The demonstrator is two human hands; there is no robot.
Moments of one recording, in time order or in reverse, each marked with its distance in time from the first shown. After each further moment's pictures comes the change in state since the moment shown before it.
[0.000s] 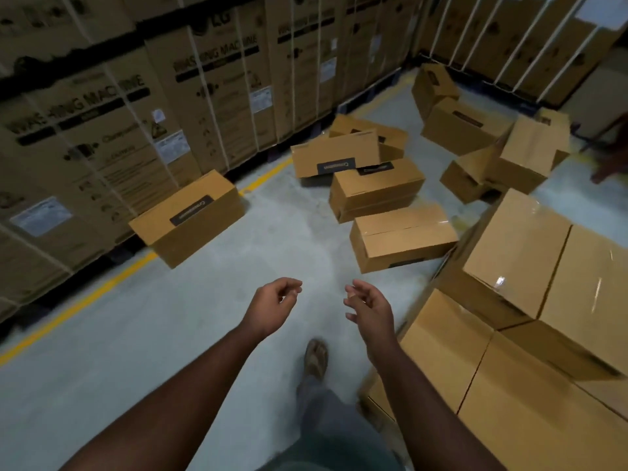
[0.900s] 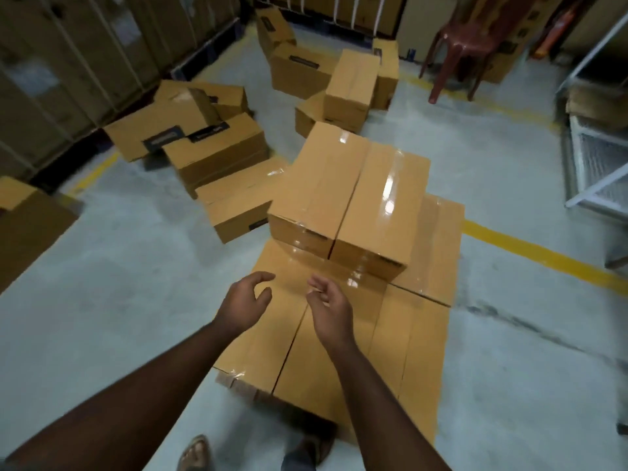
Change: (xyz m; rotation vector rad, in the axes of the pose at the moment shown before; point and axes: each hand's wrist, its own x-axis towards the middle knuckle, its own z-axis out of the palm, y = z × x) left_hand -0.070 0.165 0.504 0.375 -0.232 0.160; right_hand -0.033 0.081 -0.502 -0.082 0.196 -0.042
